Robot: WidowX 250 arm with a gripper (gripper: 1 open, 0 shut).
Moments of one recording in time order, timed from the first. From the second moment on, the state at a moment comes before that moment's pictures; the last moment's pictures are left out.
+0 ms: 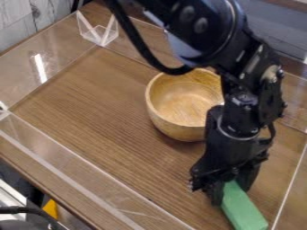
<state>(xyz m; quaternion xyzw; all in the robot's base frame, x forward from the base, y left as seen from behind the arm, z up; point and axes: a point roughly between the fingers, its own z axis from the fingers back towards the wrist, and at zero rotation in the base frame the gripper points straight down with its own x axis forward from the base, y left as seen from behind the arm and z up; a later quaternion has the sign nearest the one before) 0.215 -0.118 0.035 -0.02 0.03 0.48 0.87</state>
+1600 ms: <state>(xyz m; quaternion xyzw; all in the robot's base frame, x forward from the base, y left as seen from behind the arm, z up) 0.220 -0.116 0.057 -0.02 0.04 0.50 0.87</state>
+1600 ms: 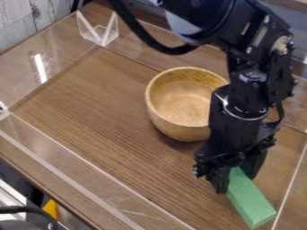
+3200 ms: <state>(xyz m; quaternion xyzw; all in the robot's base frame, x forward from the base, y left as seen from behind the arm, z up) 0.281 -0.048 0.131 -0.02 0.01 0.38 0.92</state>
